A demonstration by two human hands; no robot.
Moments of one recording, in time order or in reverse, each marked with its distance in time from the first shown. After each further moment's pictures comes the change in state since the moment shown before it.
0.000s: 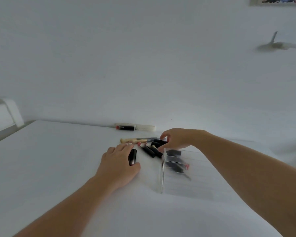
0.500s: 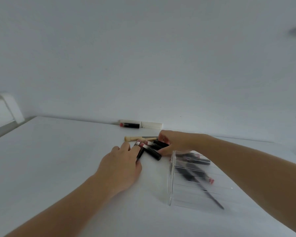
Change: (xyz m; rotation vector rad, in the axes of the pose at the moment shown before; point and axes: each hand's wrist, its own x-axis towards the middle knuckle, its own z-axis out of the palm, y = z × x) left_hand 0.009 0.004 -0.008 0.280 -0.004 0.073; right_hand 0.042 -0.005 0.023 0.102 -0.004 -0.212
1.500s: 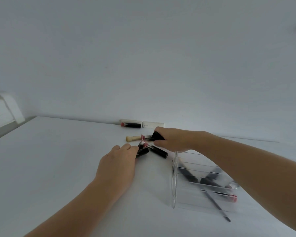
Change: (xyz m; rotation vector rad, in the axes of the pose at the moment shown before) left_hand 0.002 -0.006 0.008 -0.019 0.199 -0.018; right_hand -0.002 -0.027 -0.009 0.026 0.017 -0.083
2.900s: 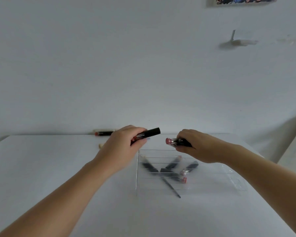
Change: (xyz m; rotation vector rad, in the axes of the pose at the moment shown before) left_hand 0.027 0.078 -0.059 -0.676 0.100 0.374; right_hand -0.192 0.059 -0.016 -0.087 0.382 0.054
